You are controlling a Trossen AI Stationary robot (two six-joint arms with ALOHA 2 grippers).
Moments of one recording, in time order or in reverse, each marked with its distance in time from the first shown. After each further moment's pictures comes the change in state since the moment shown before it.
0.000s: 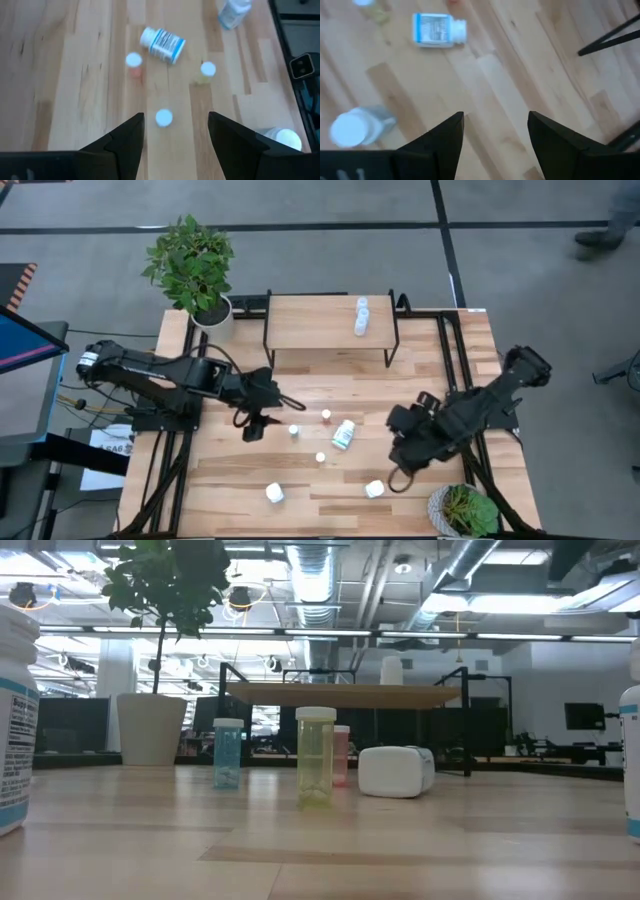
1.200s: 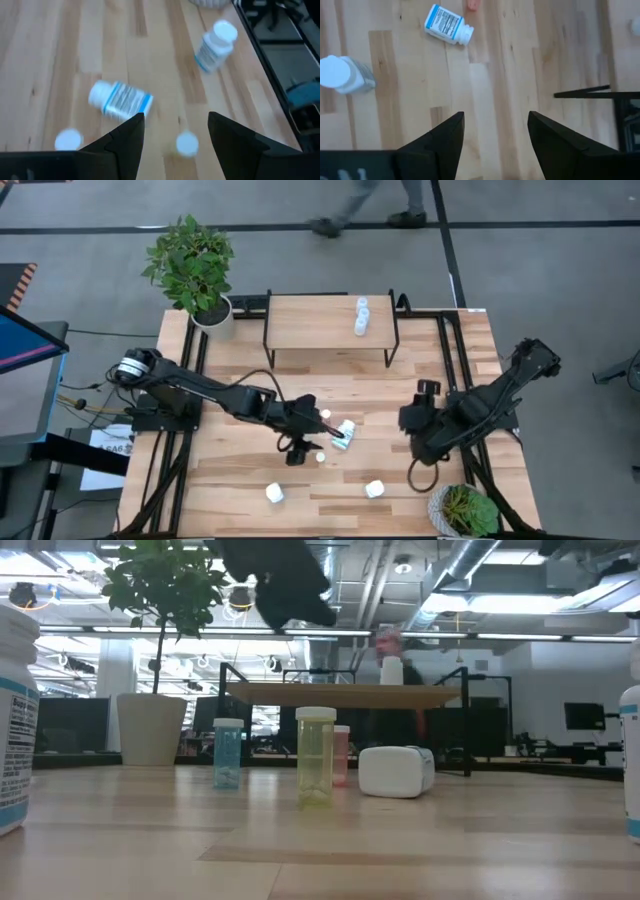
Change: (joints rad) left arm -0.058 0.376 0.001 0.542 0.036 -0.007; right arm 0.018 -0.130 0.000 -0.040 0.046 -0.436
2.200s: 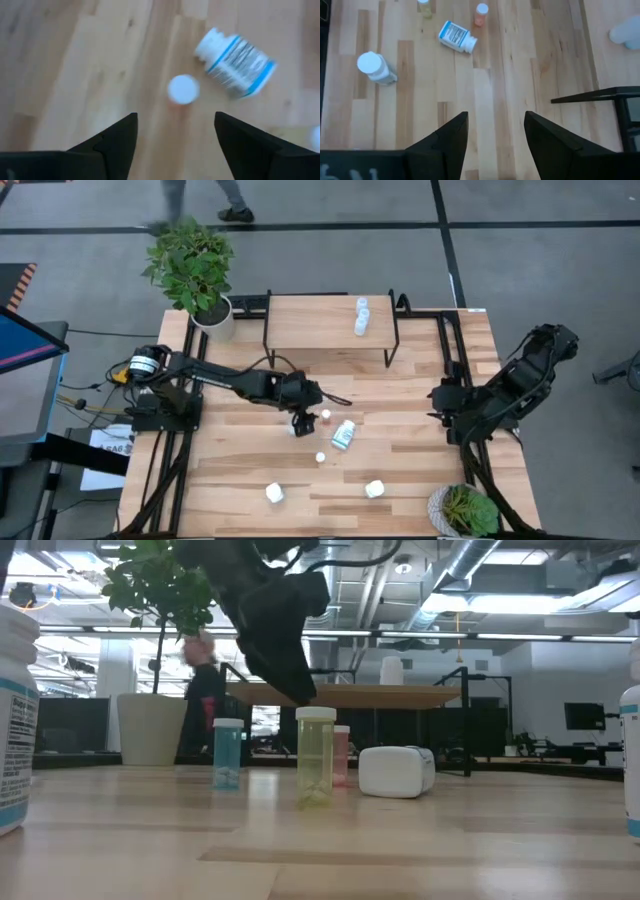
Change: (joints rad) left arm 0.160 0.069 0.000 -0.183 -0.136 -0.078; right arm 0.066 -0.241 0.000 -0.060 0.000 -0.016
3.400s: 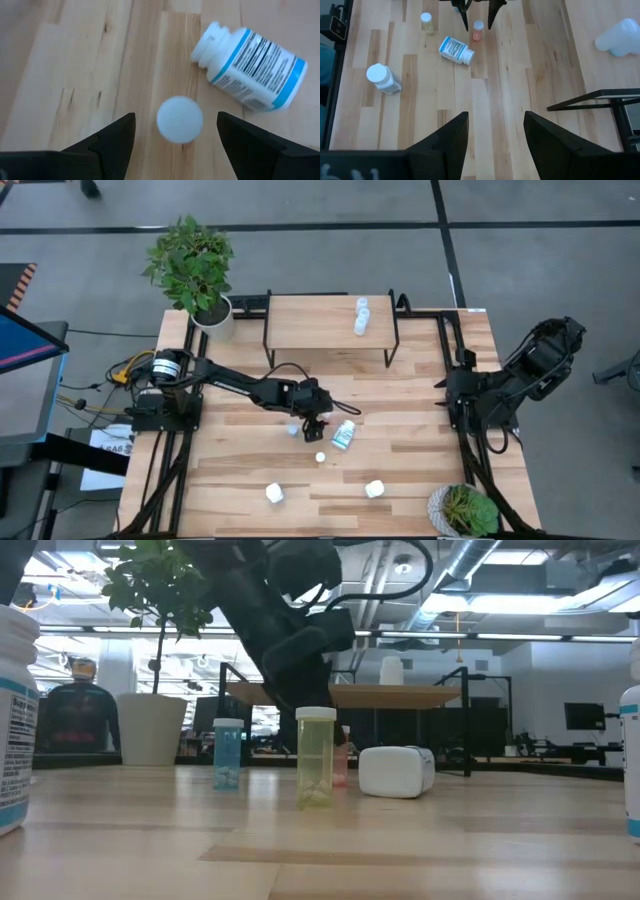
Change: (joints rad) left arm 0.010 0.167 -0.002 0.201 0.028 0.102; right arm 0.000 -0.126 0.000 0.001 0.019 -0.025
